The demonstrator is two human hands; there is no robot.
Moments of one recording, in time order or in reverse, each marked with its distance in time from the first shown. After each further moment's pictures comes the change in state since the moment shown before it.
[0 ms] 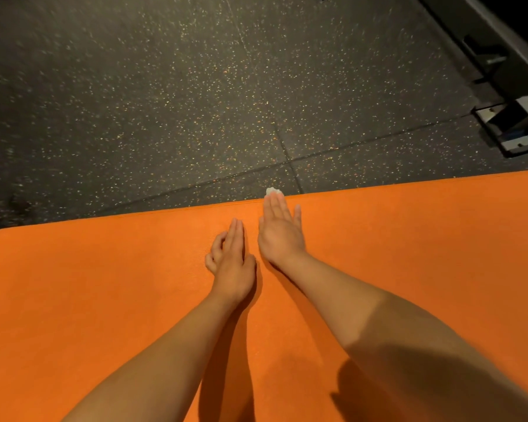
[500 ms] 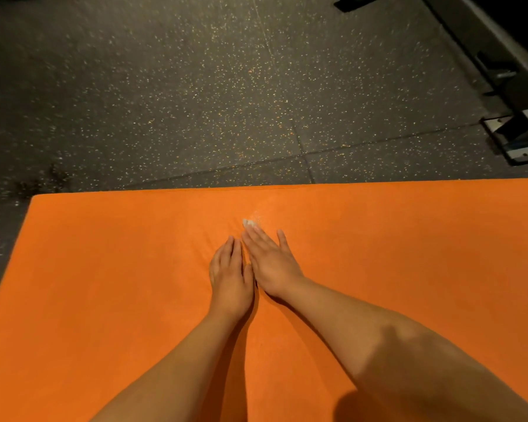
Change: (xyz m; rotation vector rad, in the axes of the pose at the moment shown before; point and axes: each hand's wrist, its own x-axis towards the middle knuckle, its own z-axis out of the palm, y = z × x) left_hand -0.077 -0.042 0.012 0.030 0.154 0.022; right_hand -0.089 -0.014 0.034 -0.081 -0.167 -0.380
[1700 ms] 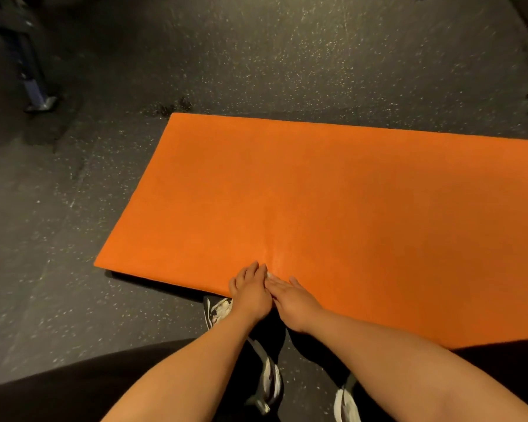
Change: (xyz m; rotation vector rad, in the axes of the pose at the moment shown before) left_hand -0.350 0.001 -0.040 0.186 -0.243 -0.382; right_hand -0.321 -0.139 0.098 0.140 -0.403 -0.215
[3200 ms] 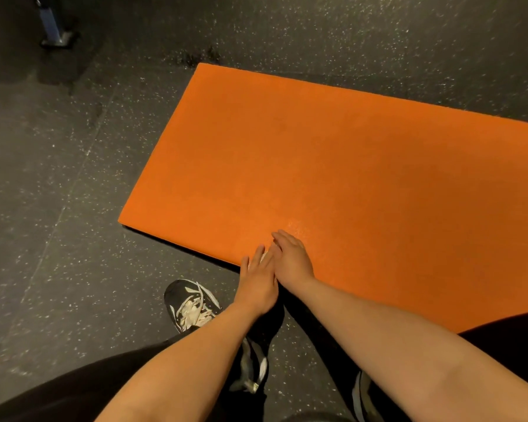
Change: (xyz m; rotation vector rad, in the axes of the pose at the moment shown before) left_hand -0.012 -0.058 0.026 0.067 0.043 0.213; right_hand 0.056 -0.047 0.008 0.402 0.331 0.274
